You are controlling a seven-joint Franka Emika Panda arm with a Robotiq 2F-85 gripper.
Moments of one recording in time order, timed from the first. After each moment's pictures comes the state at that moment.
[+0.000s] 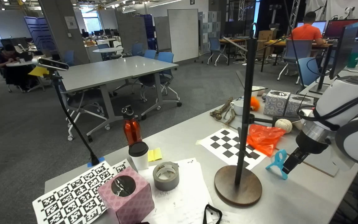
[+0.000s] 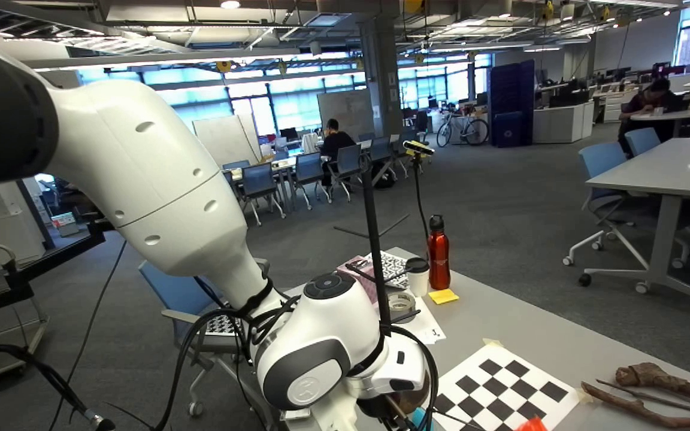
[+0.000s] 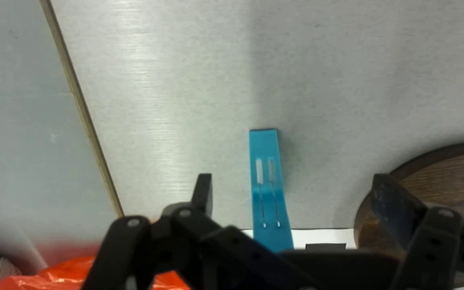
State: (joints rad) arm -0.12 0.46 -0.04 -2.39 -0.04 3.07 -0.03
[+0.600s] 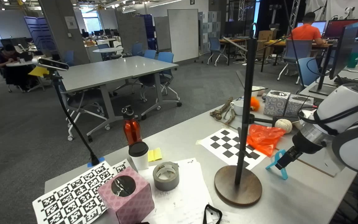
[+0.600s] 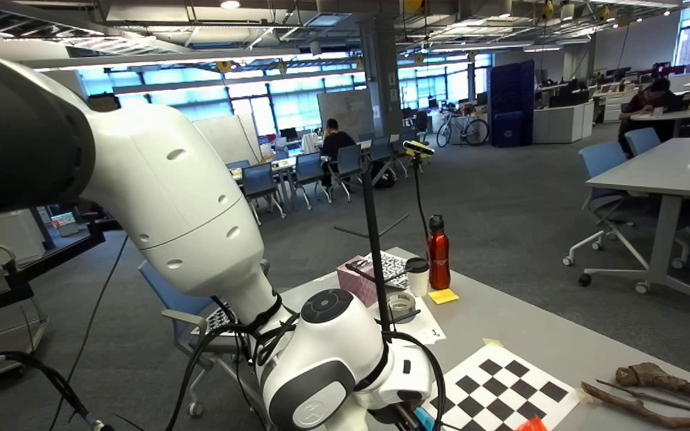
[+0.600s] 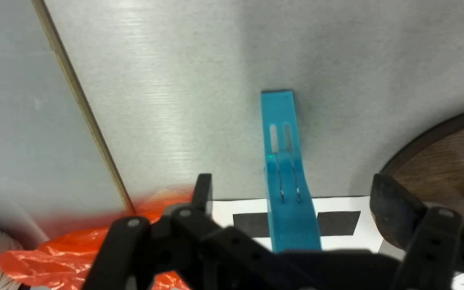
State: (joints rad) arm -0.18 0.53 0.01 -2.36 -0.04 3.25 -0.04
